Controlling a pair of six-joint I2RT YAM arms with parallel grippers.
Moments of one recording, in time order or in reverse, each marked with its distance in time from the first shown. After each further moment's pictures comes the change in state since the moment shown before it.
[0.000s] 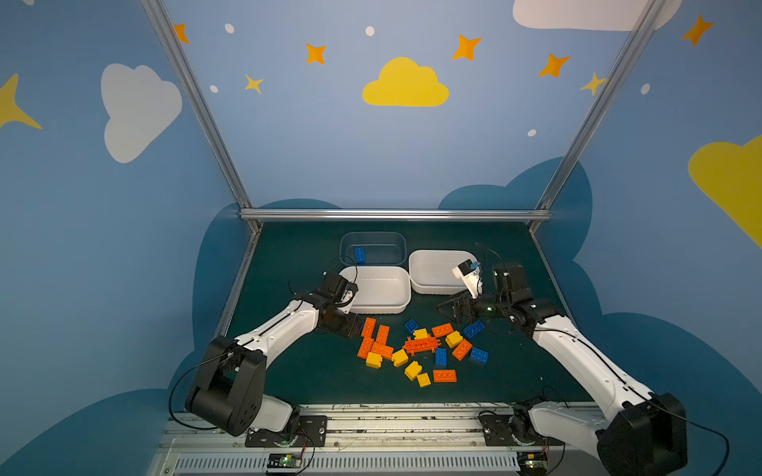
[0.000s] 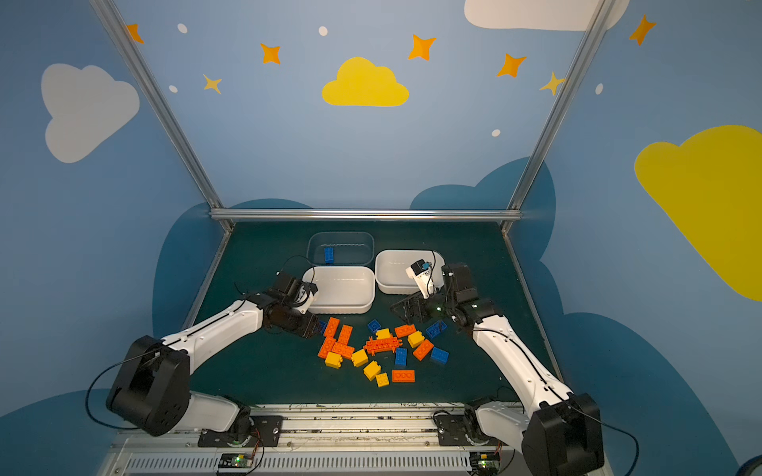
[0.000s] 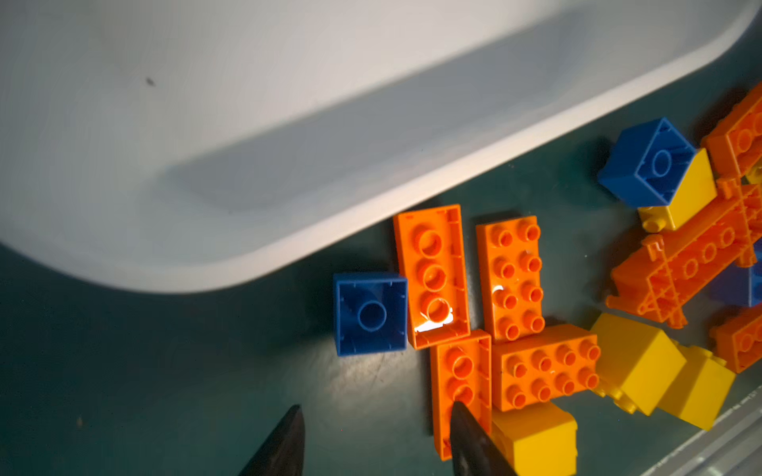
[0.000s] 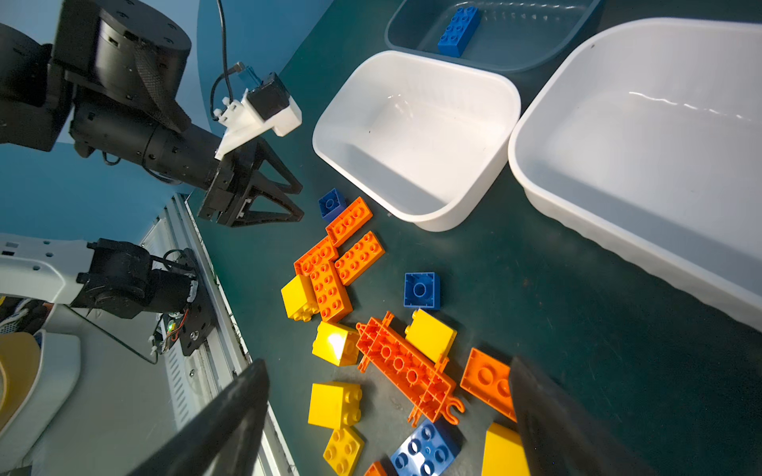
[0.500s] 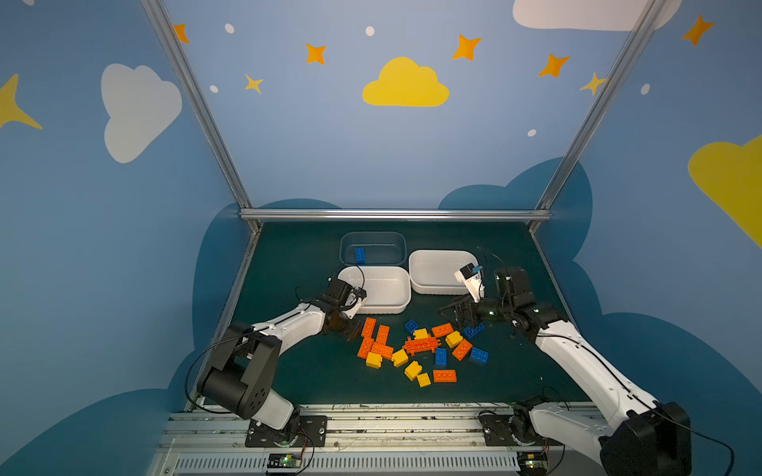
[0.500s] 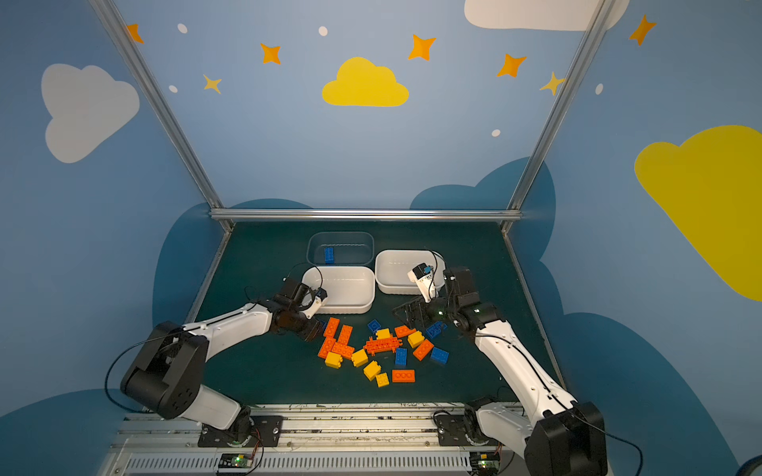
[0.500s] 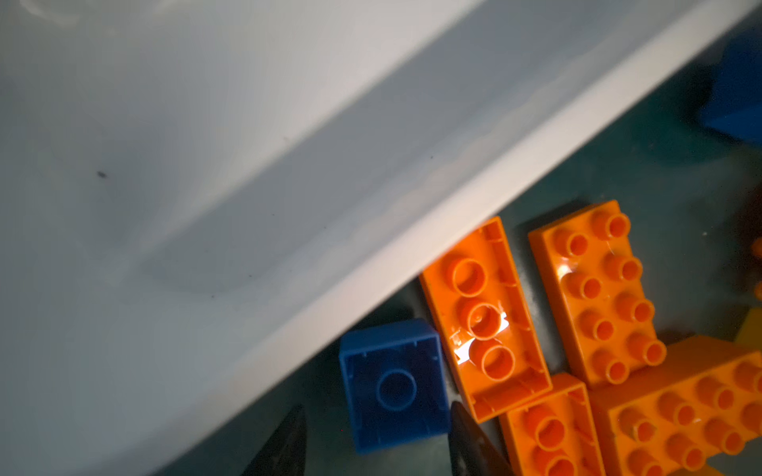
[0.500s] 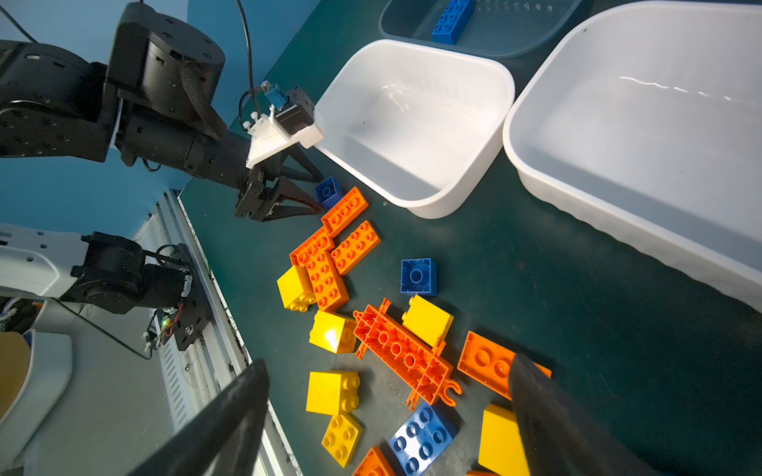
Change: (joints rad) left arm -0.021 0.097 -0.072 0.203 -0.069 0.204; right arm 0.000 -0.032 -0.024 -0.021 0.021 -0.003
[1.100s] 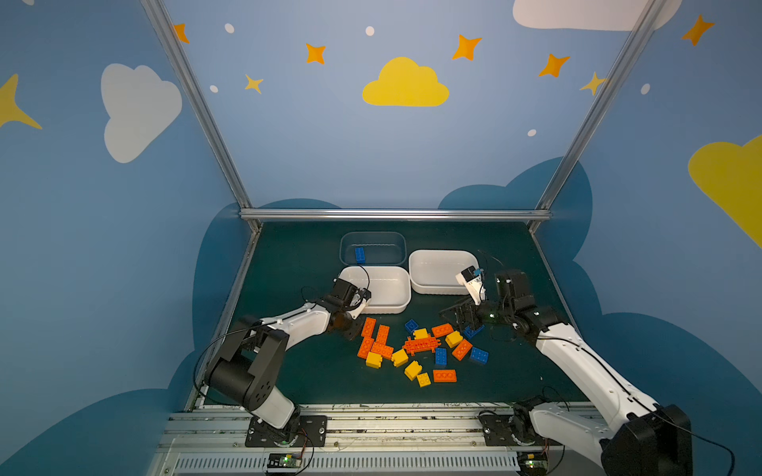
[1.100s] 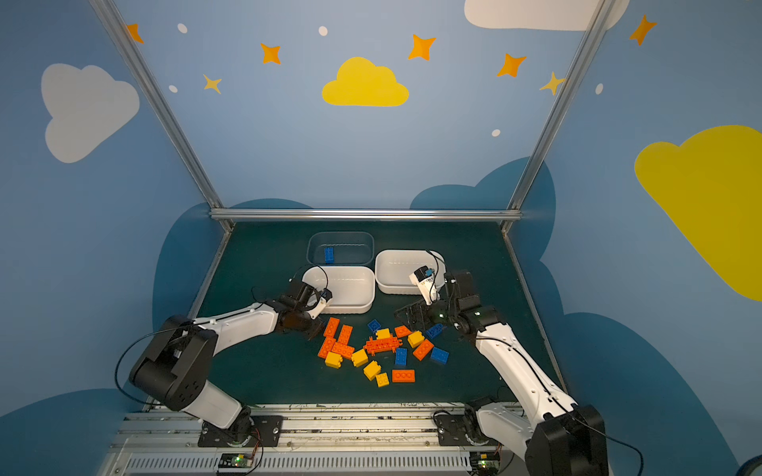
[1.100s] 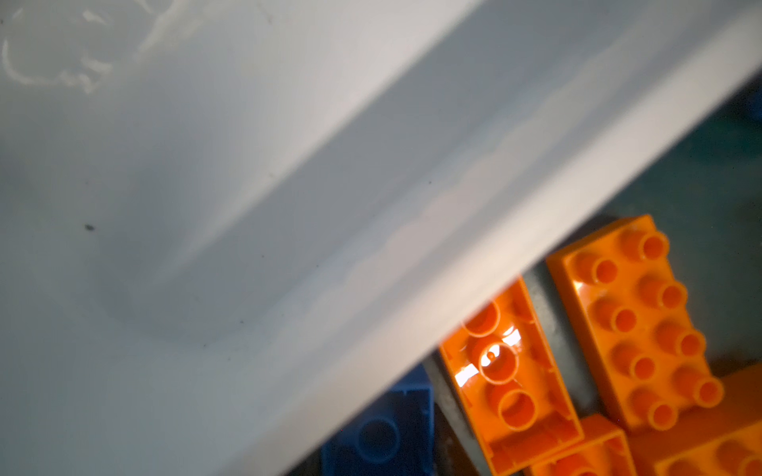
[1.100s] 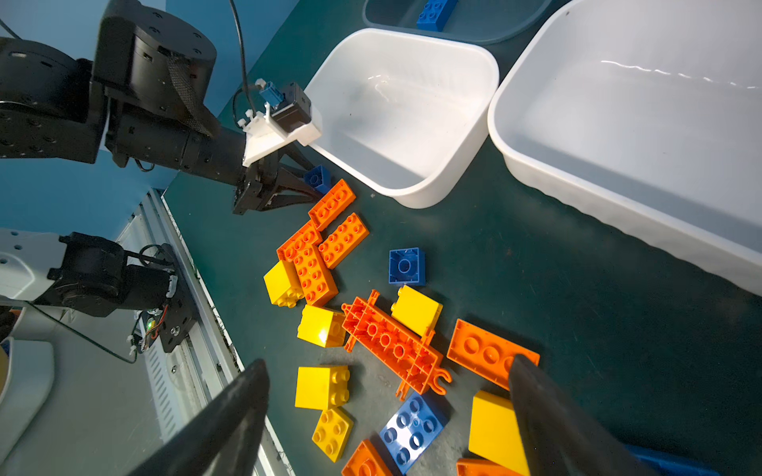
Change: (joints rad) left arm -0.029 0.043 0.002 0.061 -0.041 0.039; right arm -0.006 -0.017 -0.029 0.002 0.030 0.001
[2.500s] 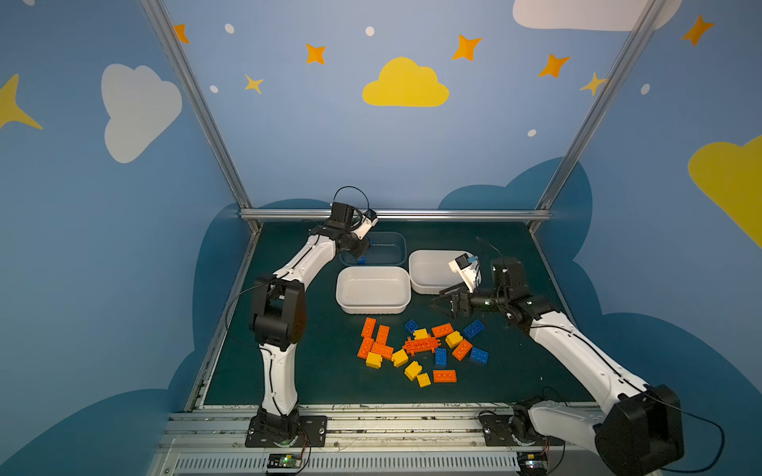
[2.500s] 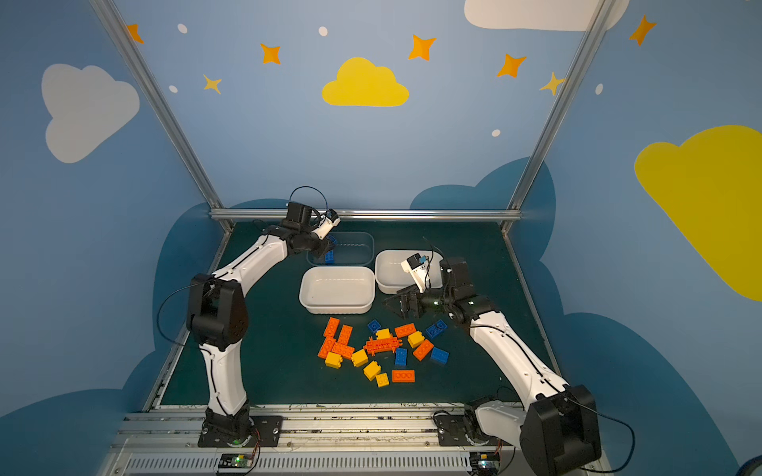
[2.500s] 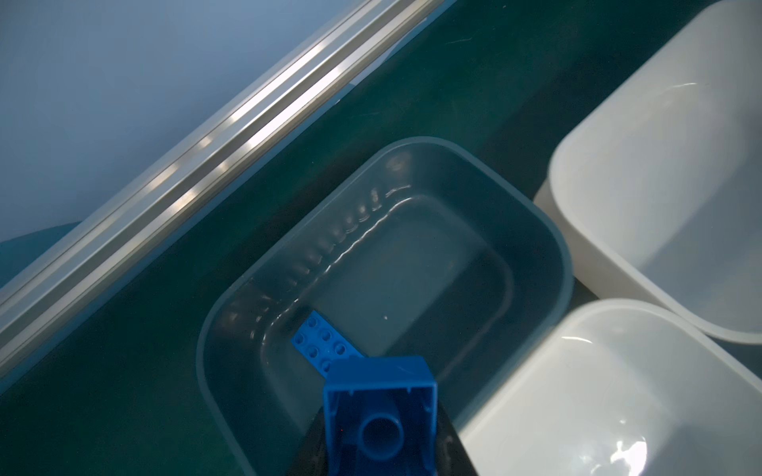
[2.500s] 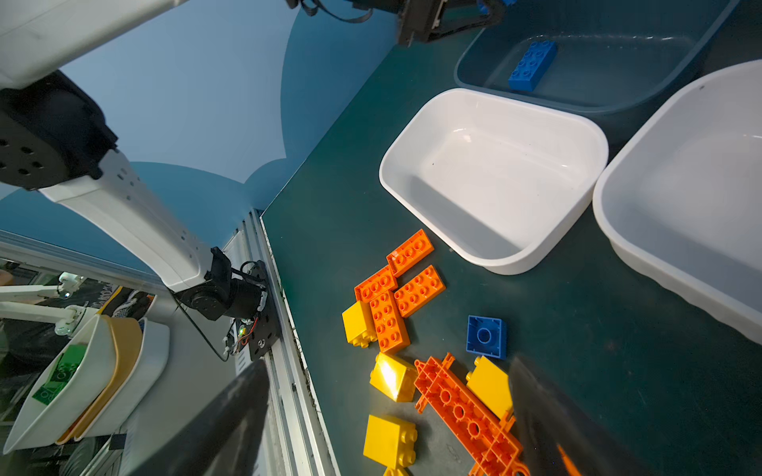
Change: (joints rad) left arm 0.172 0.517 1.027 -0.166 0.098 0.191; right arm 0.020 0.103 0.084 0.148 -0.226 0.105
